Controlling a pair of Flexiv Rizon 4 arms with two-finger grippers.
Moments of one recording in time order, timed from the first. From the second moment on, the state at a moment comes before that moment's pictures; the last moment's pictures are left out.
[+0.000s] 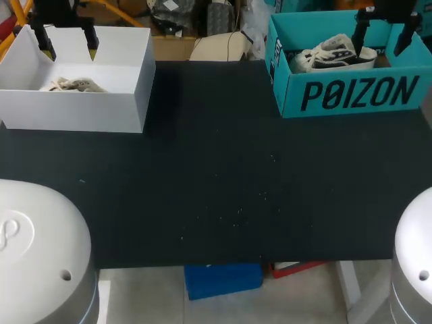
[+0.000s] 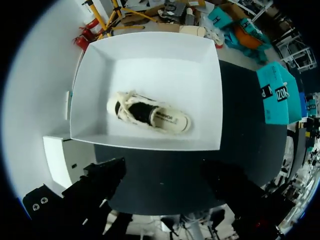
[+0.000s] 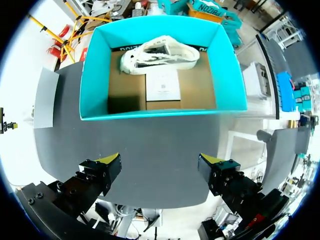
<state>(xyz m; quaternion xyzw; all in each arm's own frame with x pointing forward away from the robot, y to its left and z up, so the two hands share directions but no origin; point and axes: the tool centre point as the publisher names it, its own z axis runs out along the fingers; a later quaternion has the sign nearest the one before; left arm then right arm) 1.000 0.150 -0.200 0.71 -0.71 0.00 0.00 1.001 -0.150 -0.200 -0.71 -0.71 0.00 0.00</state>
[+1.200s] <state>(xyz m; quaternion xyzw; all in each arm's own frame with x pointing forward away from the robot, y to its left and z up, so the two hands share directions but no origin) 1.000 0.151 -0.201 0.71 -0.71 0.00 0.00 1.019 -0.167 -0.168 -0.38 -0.92 -0.02 -0.11</state>
